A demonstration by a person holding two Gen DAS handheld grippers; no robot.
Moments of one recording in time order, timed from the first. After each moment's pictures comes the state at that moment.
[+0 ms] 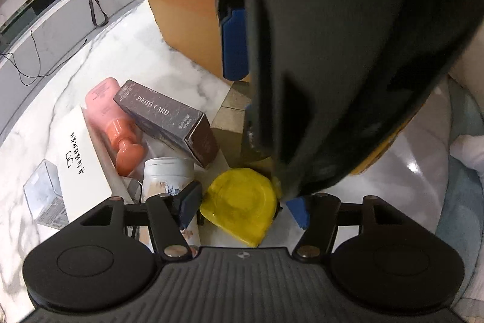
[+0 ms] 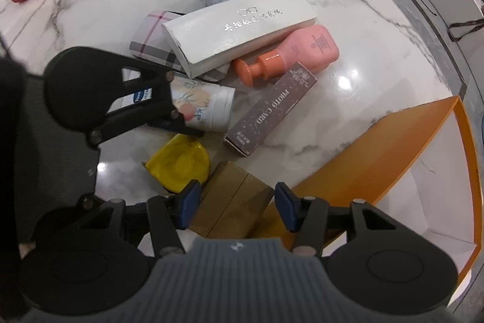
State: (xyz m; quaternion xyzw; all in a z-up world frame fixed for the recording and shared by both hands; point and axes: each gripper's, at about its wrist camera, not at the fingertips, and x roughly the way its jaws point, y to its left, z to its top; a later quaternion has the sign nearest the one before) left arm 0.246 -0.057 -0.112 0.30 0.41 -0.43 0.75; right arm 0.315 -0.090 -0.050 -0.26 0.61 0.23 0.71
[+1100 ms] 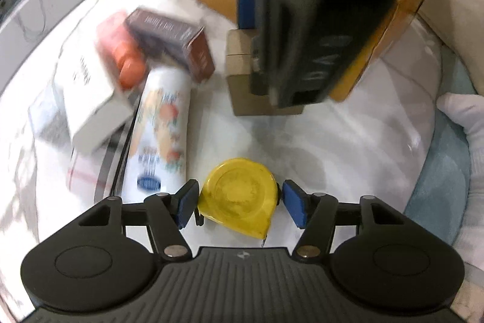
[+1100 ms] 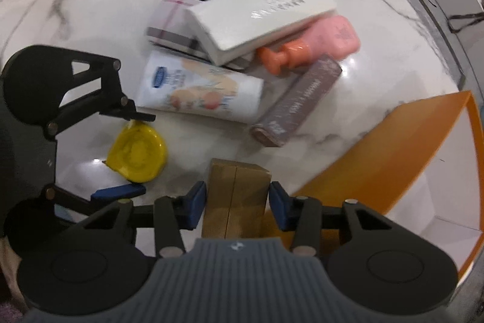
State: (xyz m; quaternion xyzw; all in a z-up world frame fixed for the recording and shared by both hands) left arm 0.214 -0.010 -0.111 0.30 0.49 -0.38 0.72; right arm 0.300 -0.064 -0.060 -0.27 0.63 0.22 0.69
